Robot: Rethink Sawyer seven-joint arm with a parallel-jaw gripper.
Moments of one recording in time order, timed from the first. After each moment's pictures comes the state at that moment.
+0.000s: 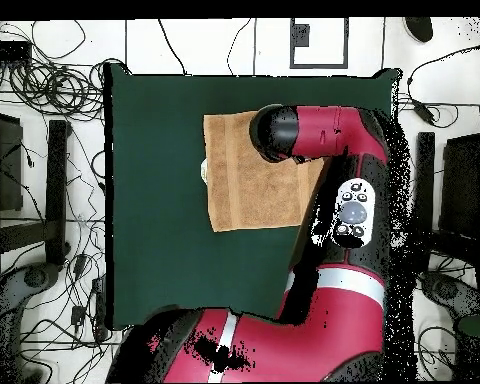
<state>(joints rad) -0.14 -0.29 -0.17 0.94 -0.28 0.86 2.73</state>
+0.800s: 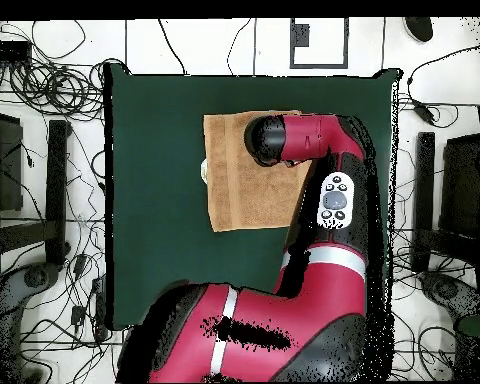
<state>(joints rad) -0.15 -0.15 -0.14 0.88 -0.30 0.82 2.73</state>
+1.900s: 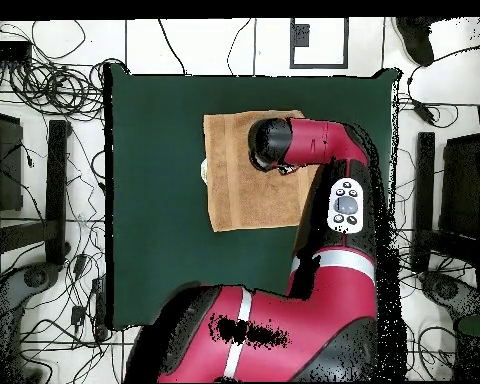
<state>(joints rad) -0.18 -0.20 -0.10 0.96 -0.22 0.88 2.73</state>
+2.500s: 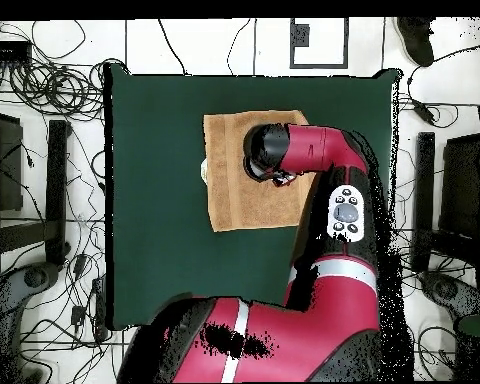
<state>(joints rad) -0.17 -0.25 -0.09 1.04 -0.21 0.92 2.73</state>
